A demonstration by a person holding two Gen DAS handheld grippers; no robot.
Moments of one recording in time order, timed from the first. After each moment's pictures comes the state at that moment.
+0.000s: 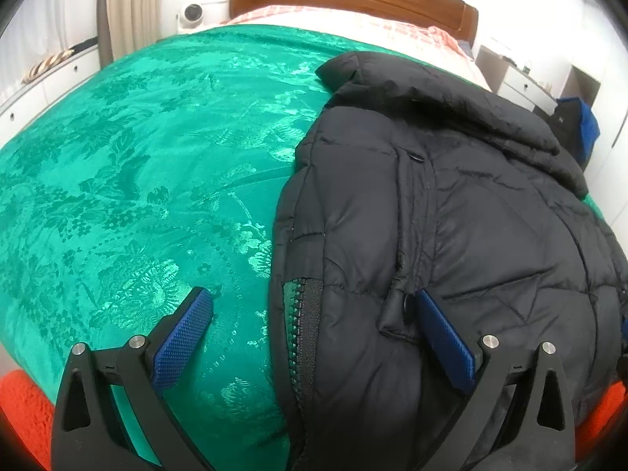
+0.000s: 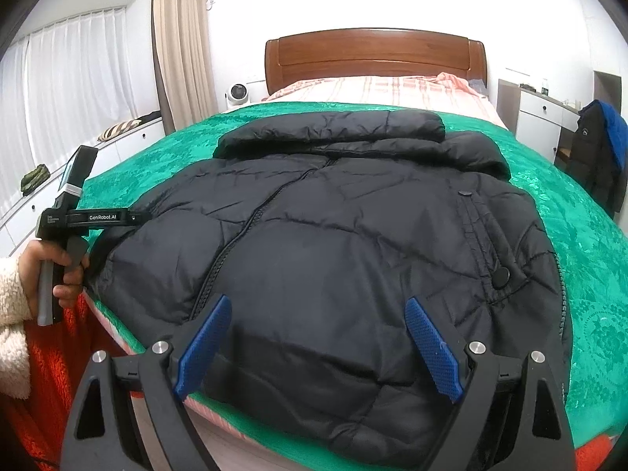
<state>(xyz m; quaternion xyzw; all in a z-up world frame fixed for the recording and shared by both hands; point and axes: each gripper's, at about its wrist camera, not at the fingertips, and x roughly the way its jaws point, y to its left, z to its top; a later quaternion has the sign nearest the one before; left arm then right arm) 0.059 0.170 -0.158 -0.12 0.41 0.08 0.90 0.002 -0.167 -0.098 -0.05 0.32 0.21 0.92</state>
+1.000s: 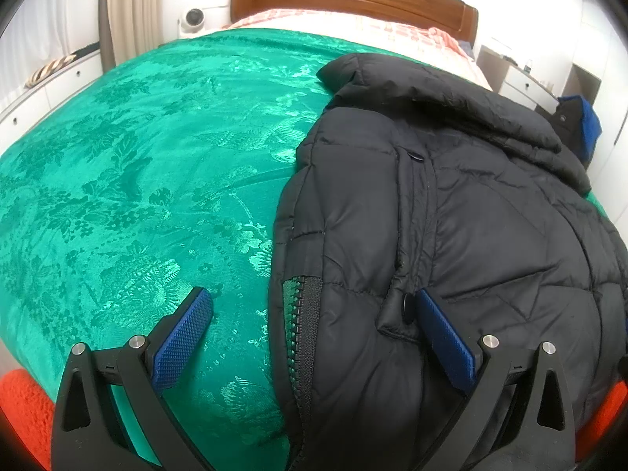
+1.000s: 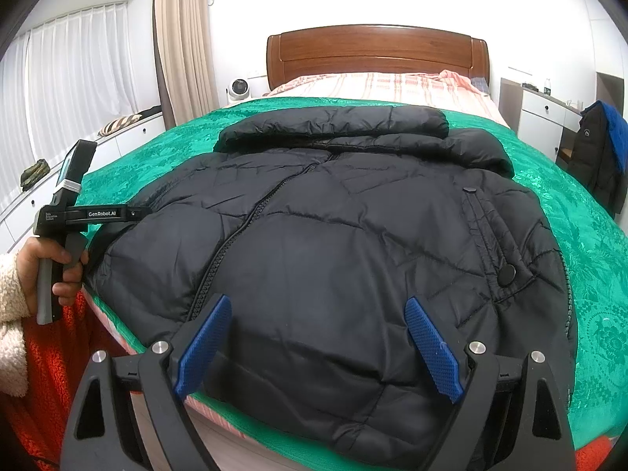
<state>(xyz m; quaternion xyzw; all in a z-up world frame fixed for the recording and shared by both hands) 0.059 0.168 -0.159 -0.11 0.41 0.09 0.90 0.002 -0.164 -0.101 -0.05 0.32 0.21 0.92</state>
